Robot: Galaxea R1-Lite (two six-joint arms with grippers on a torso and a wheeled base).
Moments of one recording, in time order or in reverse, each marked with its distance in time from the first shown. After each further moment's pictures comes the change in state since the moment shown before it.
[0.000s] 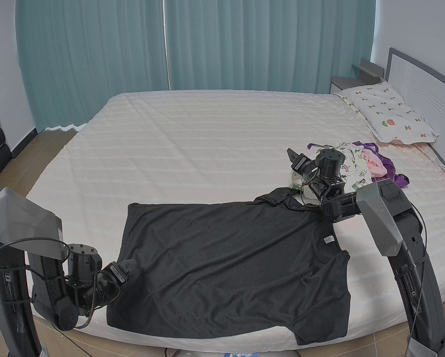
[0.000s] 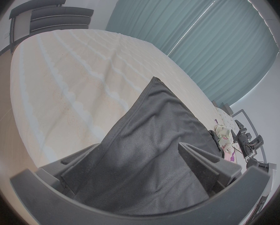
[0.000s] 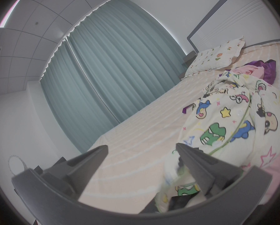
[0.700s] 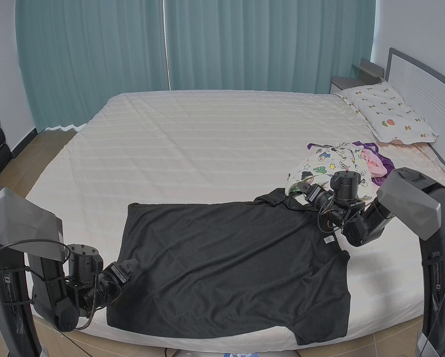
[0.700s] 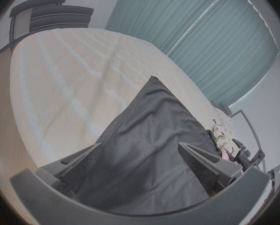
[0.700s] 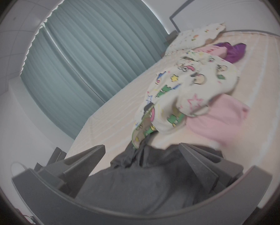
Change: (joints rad) left arm -0.020 -0.019 0.008 0.000 0.002 -0.024; right arm 0.007 -0.351 0.815 -0.145 0.014 0.123
